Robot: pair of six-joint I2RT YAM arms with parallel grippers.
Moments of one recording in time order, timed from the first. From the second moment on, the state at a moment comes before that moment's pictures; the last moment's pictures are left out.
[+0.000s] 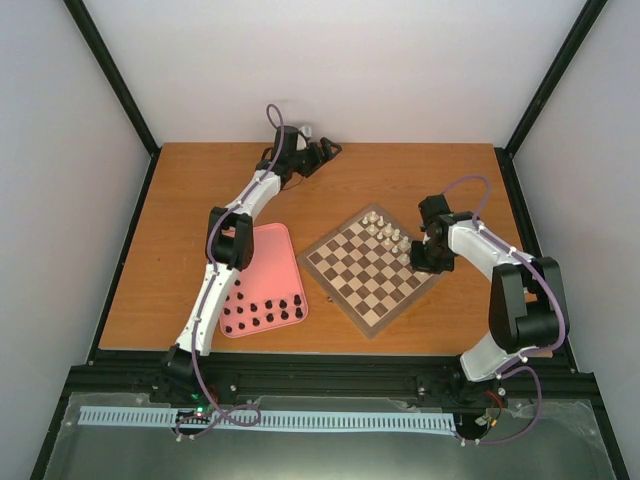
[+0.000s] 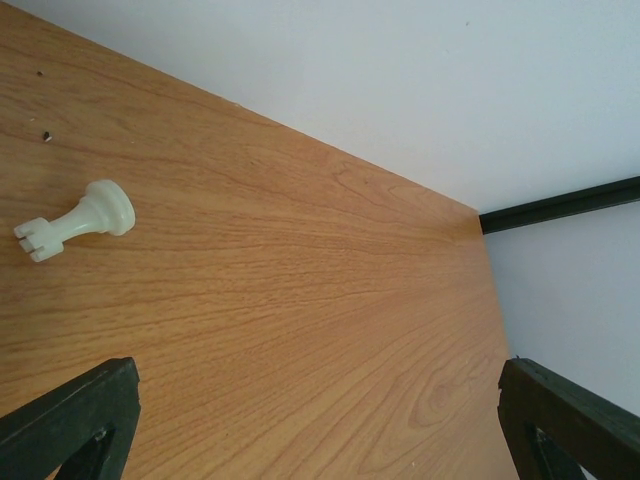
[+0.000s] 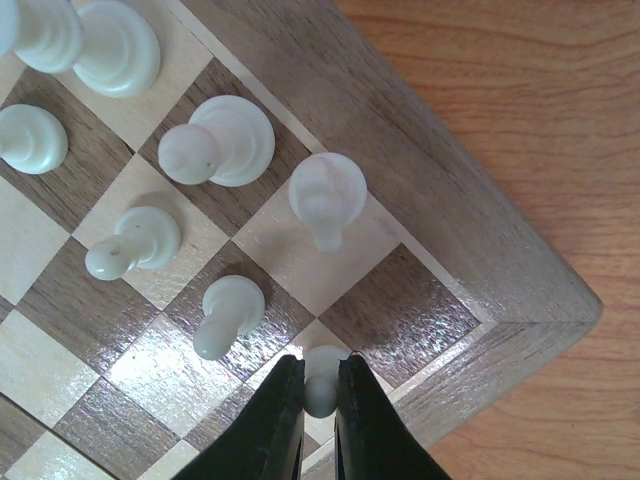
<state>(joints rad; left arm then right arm) -0.32 2.84 2.59 -0.19 0.53 -0.84 0.19 1.59 1.01 -0.82 -0.01 0.31</state>
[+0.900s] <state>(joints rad) -0.30 2.78 2.54 -0.26 0.55 -0.79 0.19 1.56 0.95 -0.80 -0.04 0.31</state>
